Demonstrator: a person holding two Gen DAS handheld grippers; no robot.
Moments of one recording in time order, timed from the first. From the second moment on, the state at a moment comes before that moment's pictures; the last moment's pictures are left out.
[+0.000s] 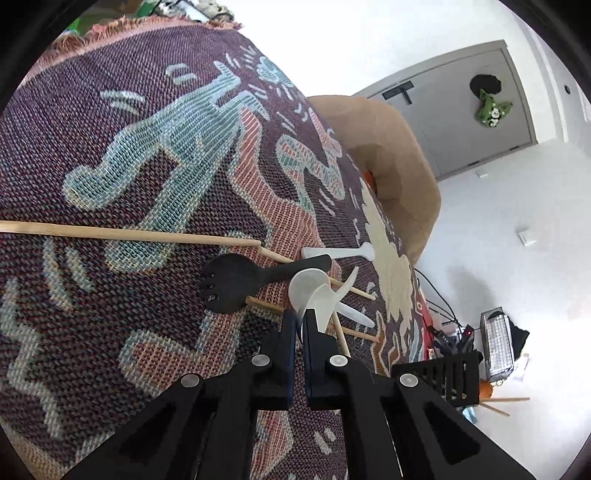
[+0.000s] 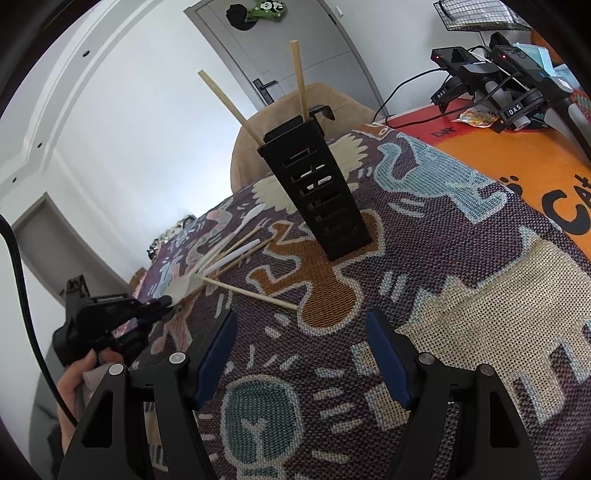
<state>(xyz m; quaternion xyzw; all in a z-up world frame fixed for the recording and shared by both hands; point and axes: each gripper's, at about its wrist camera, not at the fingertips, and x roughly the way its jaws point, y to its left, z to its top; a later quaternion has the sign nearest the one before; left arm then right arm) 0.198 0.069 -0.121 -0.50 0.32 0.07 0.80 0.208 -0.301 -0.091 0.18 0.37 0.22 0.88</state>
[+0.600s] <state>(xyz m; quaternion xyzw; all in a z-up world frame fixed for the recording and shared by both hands) 0.159 0.058 -0.060 -0.33 0.31 0.05 0.89 0.231 -0.282 -0.098 0.18 0.41 0.25 0.86</state>
